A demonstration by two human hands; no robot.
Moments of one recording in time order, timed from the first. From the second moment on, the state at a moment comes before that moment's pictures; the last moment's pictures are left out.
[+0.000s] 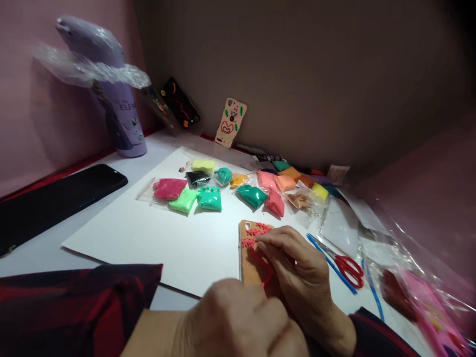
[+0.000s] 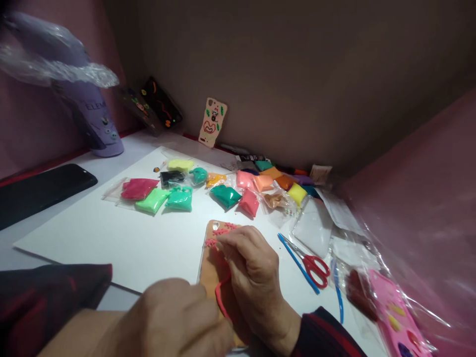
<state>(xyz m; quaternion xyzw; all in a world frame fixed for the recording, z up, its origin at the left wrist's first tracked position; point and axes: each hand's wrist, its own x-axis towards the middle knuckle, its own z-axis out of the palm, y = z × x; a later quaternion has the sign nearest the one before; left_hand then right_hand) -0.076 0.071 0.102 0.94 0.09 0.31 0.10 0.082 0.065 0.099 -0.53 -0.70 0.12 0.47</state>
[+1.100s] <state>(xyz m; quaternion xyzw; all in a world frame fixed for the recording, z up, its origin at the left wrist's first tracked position) -0.107 0.097 0.112 0.97 0.19 0.15 0.00 0.071 0.064 0.101 -0.51 -0.67 0.18 0.51</state>
